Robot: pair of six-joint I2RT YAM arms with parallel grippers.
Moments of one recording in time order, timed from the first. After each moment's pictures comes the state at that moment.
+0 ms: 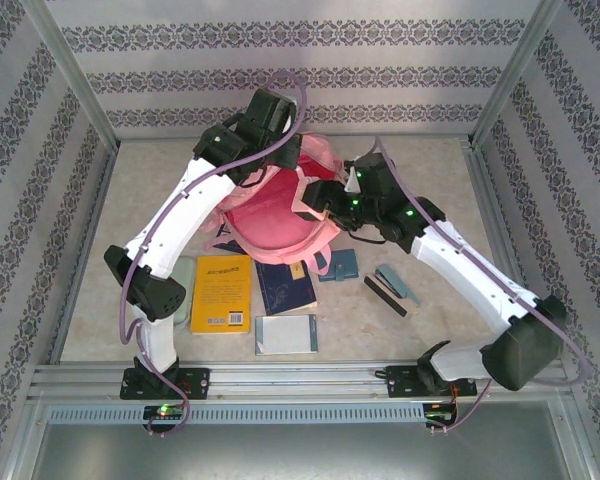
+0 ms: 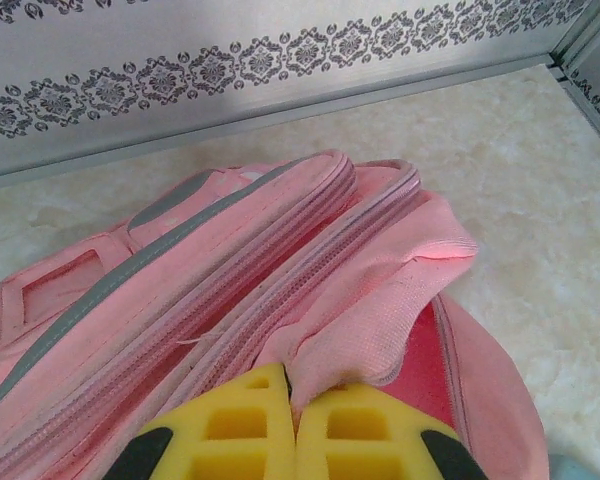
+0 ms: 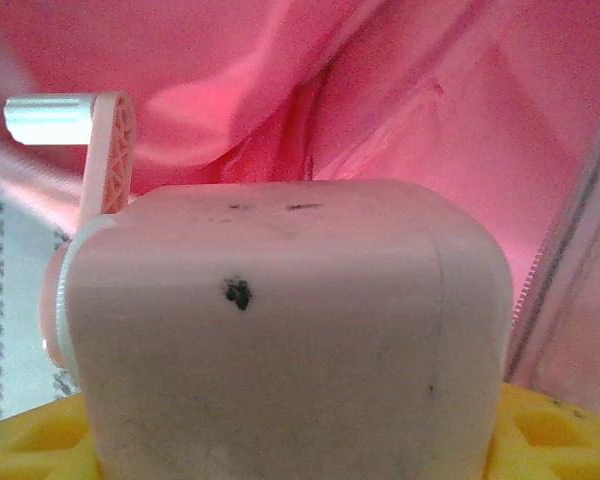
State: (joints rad) left arm -0.60 1.92 2.29 -1.06 -0.20 -0.29; right arm 0.56 1.40 1.26 -0.48 -0.35 1.04
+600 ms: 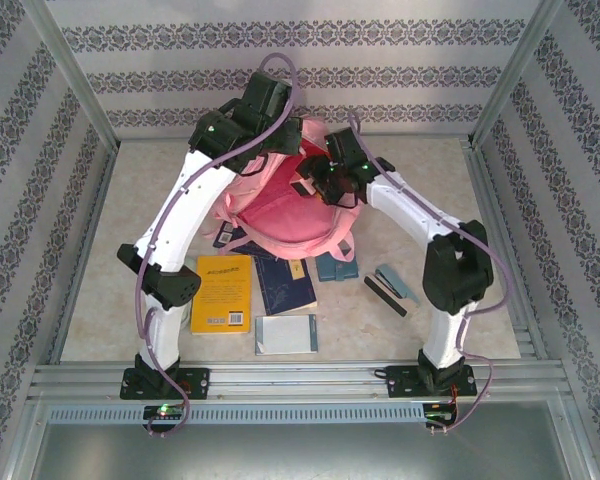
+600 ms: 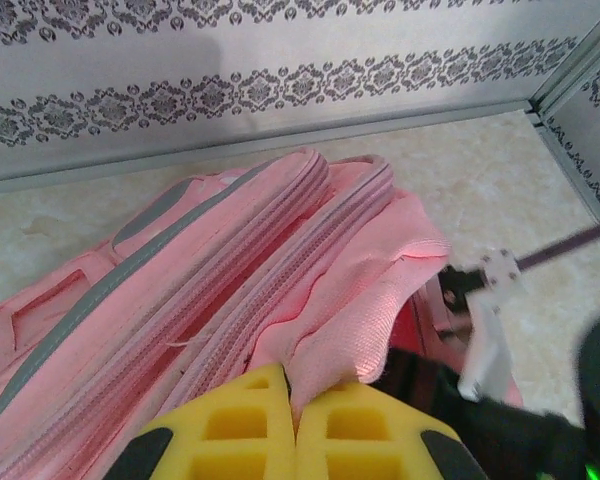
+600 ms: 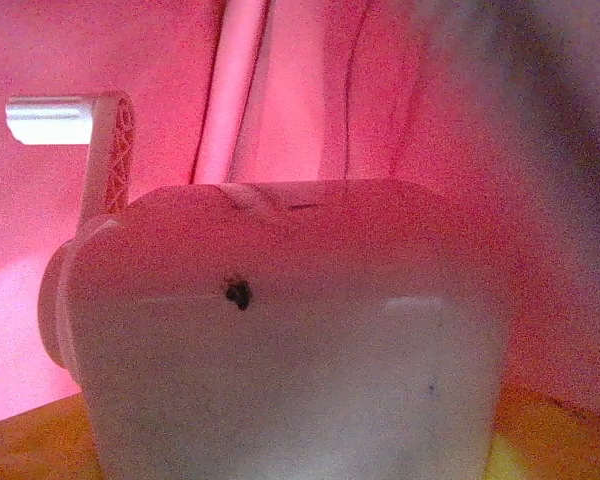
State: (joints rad) left arm -0.59 2.04 2.62 -1.23 -0.18 -0.34; right arm 0.45 1.89 1.62 -0.53 -0.23 1.17
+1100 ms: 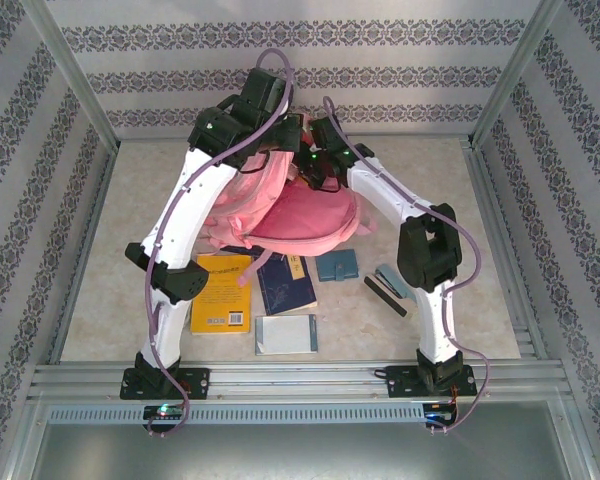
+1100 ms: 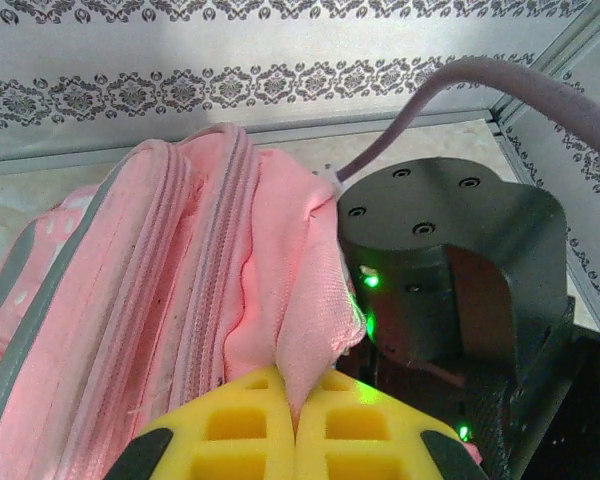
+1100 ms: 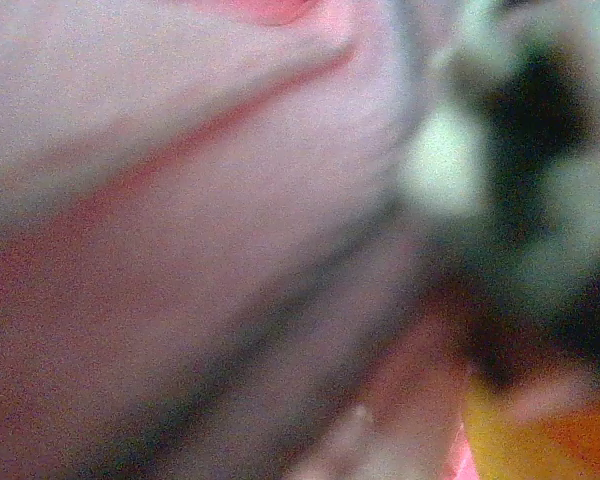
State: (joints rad) left arm -0.58 2.11 2.76 -1.30 -0.12 -0.39; right arm 0.48 2.12 1.91 -0.52 -0.32 0.99
